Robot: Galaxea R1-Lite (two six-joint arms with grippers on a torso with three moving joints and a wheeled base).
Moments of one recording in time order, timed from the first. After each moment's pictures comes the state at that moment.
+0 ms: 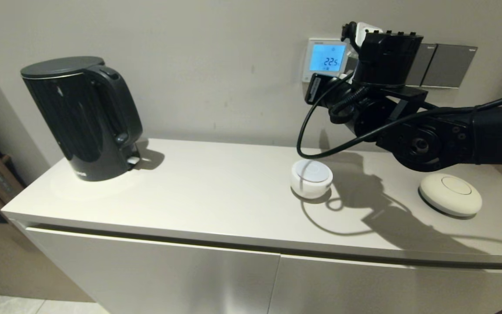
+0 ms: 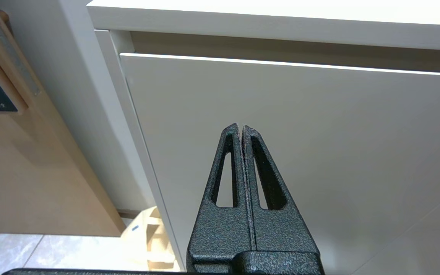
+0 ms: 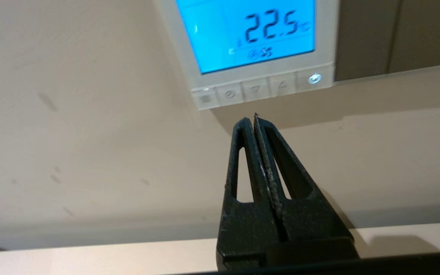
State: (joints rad) left arm 0.01 0.00 0.00 0.00 0.00 0.01; right arm 0.53 1.90 -1.53 -0.54 -0.52 0.13
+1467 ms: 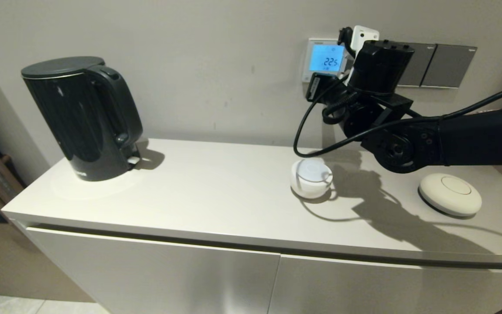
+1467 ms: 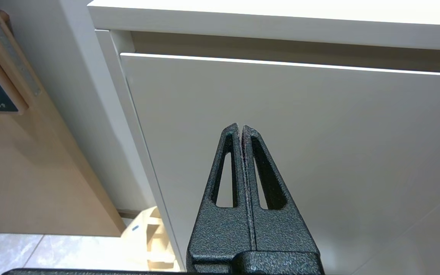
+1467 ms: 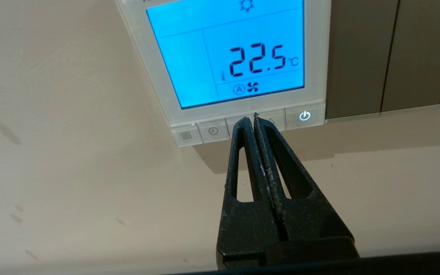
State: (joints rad) left arm 0.01 0.00 0.00 0.00 0.00 0.01; right arm 0.49 1.98 -1.55 -0.71 -0.53 0.03
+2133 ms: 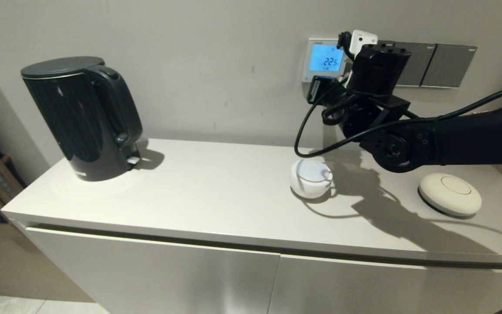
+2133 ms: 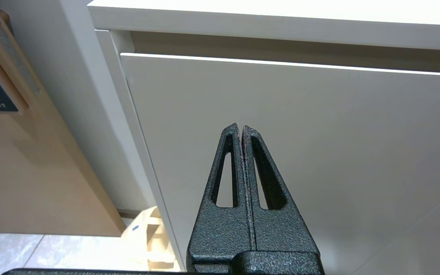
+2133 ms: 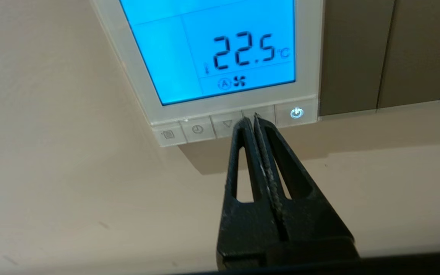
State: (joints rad) left arm 0.01 0.00 0.00 0.00 0.00 0.01; right arm 0.47 2.00 -1.57 -0.70 -0.53 0.03
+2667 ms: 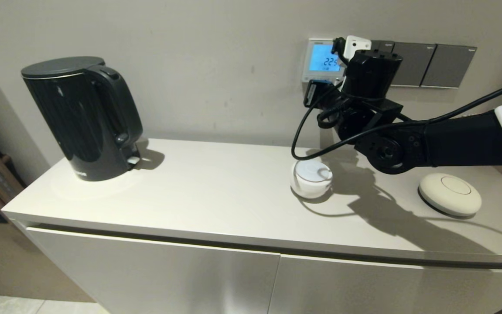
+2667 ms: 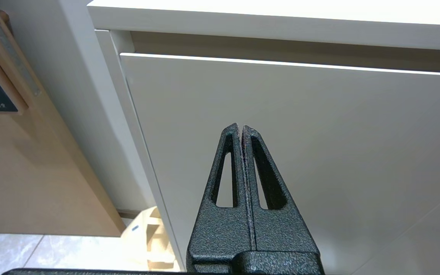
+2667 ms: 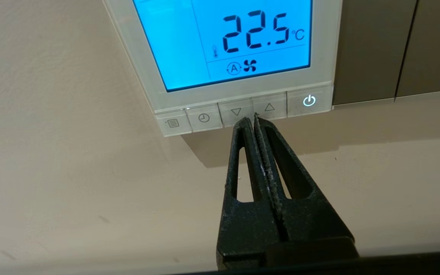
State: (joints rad) left arm 0.01 0.00 0.00 0.00 0.00 0.01; right arm 0.47 2.02 -1.57 -0.70 -0.53 0.03
